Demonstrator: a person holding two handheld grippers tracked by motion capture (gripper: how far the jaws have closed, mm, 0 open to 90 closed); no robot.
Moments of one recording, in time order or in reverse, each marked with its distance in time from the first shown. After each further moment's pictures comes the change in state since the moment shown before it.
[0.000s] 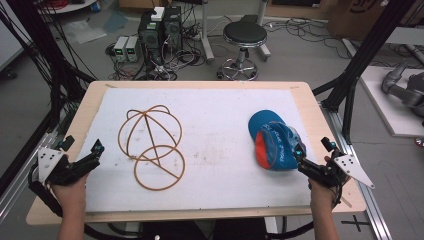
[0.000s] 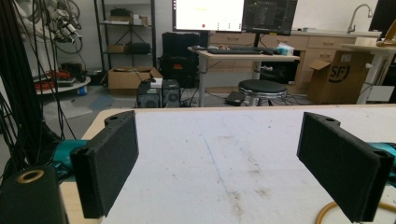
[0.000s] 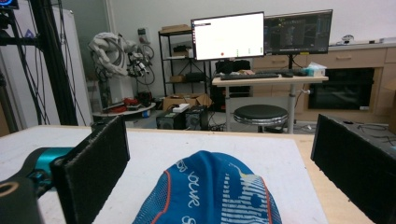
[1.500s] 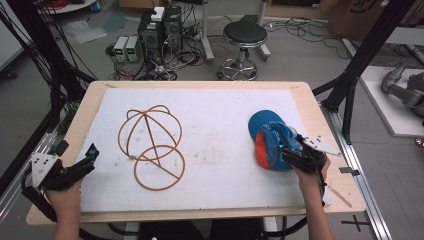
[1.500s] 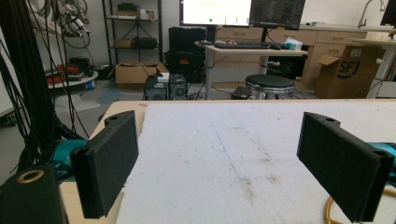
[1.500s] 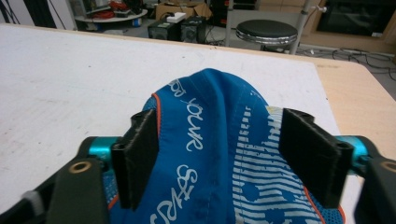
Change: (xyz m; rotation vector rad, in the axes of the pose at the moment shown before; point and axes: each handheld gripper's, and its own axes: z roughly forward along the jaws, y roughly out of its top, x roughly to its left) left arm 0.008 -0.004 -0.012 0.019 0.026 -0.003; right arm 0.006 -0.021 0.057 0.400 -0.019 -0.092
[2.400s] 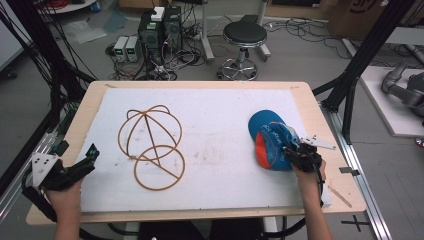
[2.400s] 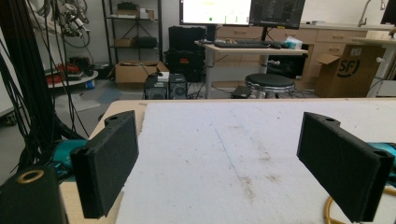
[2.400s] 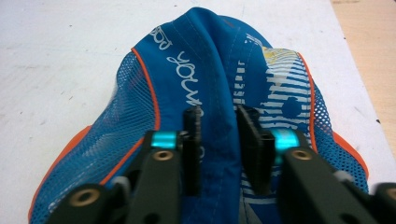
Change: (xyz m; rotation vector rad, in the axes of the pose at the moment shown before) left arm 0.000 0.000 0.000 0.006 0.000 0.003; right arm -0.007 -0.010 0.015 0.183 0.007 0.078
